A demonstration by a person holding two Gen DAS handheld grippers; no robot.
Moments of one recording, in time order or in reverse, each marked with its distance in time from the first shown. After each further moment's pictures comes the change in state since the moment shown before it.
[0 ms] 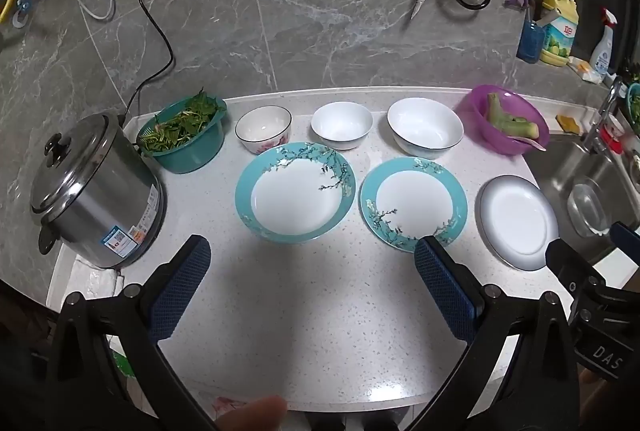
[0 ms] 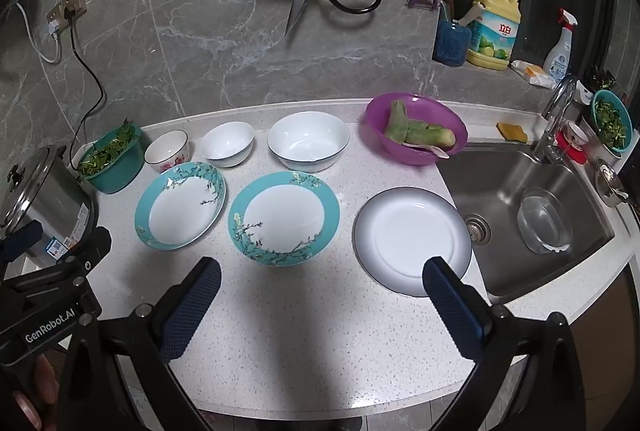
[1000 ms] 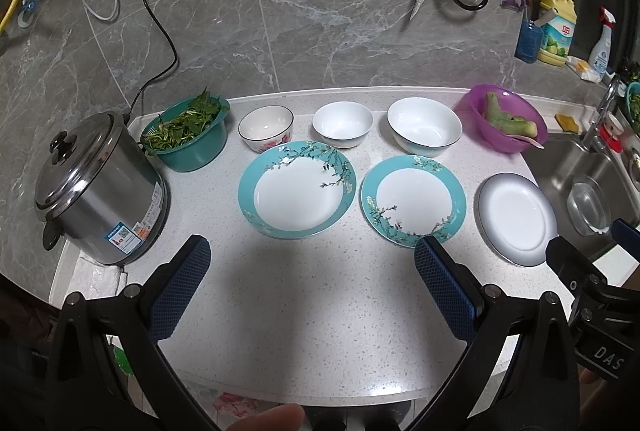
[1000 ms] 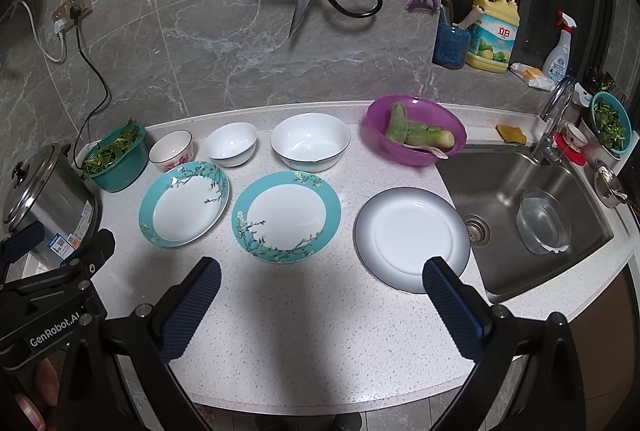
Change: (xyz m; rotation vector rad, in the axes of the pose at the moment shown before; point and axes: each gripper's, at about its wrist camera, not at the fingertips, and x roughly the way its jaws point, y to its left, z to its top) left arm -0.016 -0.002 -0.008 -0.004 -0.009 0.005; right arm -0.008 0.001 -0.007 -0.003 -0.008 -0.001
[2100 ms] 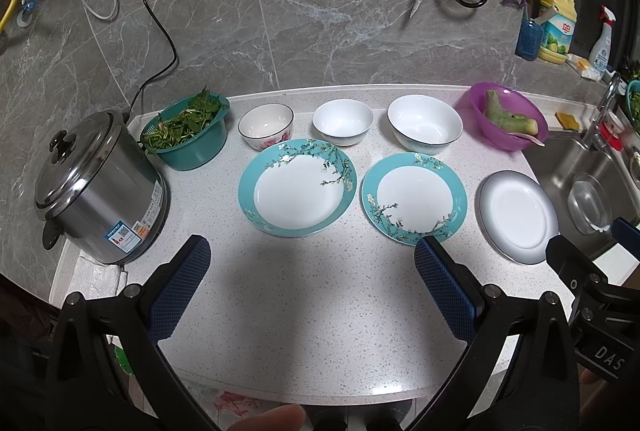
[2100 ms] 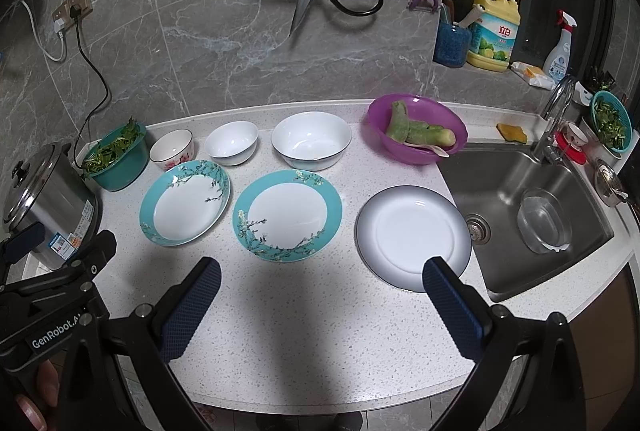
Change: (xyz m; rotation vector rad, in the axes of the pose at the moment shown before) left arm 0.000 0.000 -0.001 0.001 0.005 0.001; right arm -0.001 0.001 -0.001 0.000 0.001 0.000
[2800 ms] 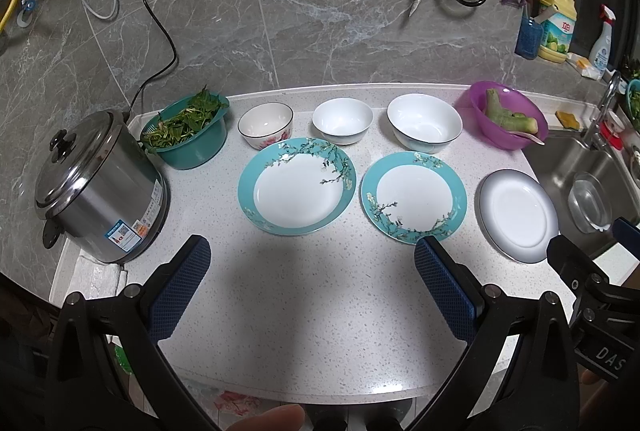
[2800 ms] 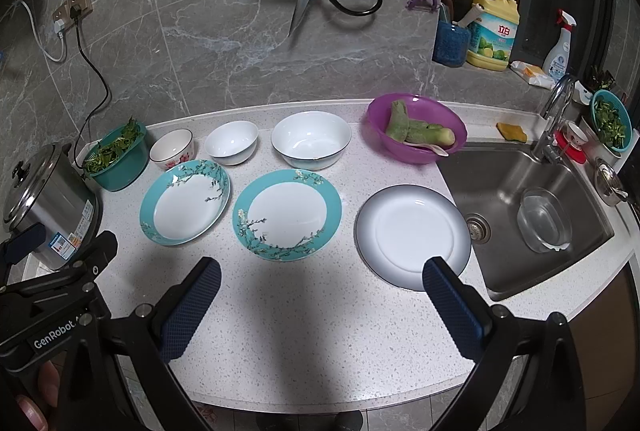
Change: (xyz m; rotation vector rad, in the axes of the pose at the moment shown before) left arm 0.001 0.000 -0.001 0.000 0.000 0.001; right arm 0.000 -0.001 -0.001 0.000 0.000 0.001
